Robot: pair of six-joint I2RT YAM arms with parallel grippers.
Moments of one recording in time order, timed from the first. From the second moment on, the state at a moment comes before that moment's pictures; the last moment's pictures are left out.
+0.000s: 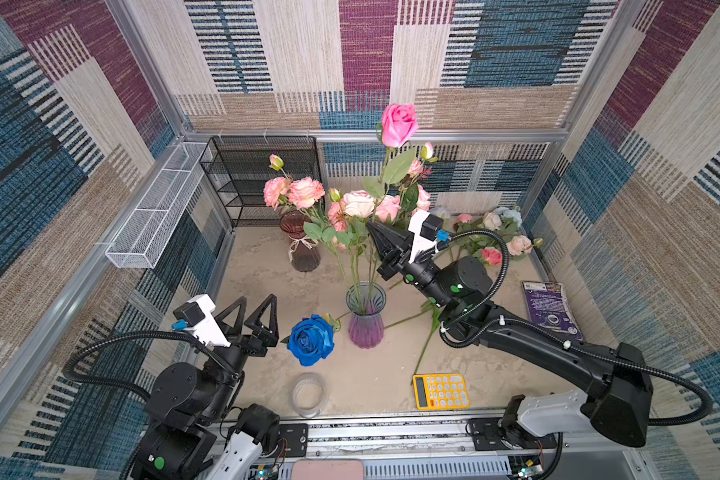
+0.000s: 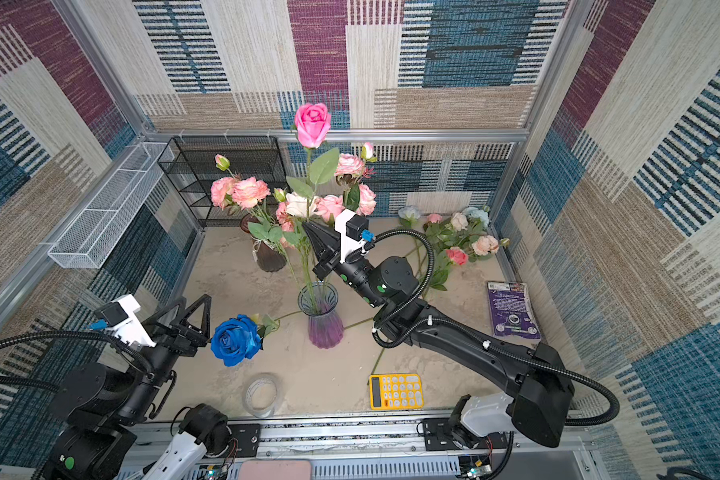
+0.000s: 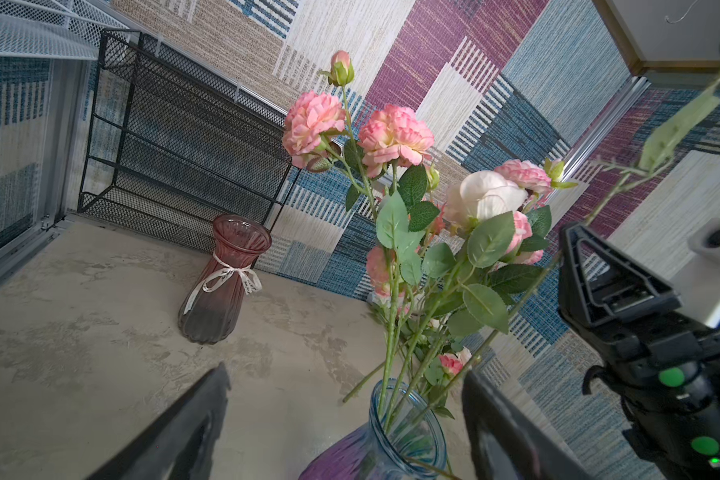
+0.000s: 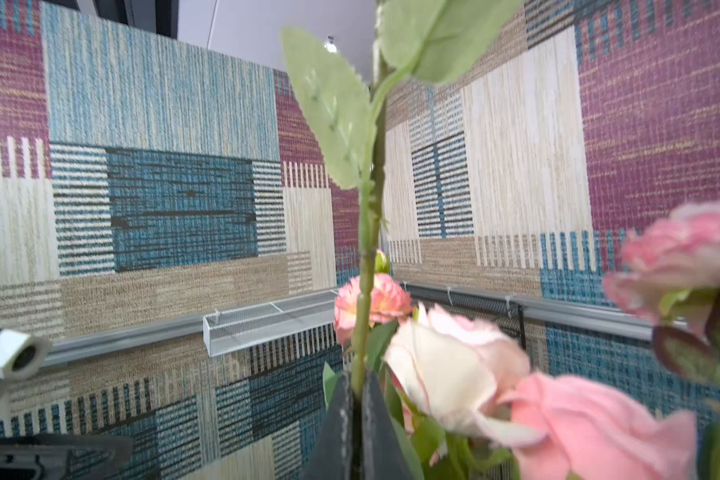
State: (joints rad) left arm -0.43 0.26 0.86 -0.52 -0.18 -0.50; right arm 0.90 1.36 1.08 0.72 0.00 0.09
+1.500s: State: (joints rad) left arm -0.43 0.23 0.82 -0.52 -0.21 -0.49; right arm 0.79 0.87 0.57 -0.15 0.19 0.59
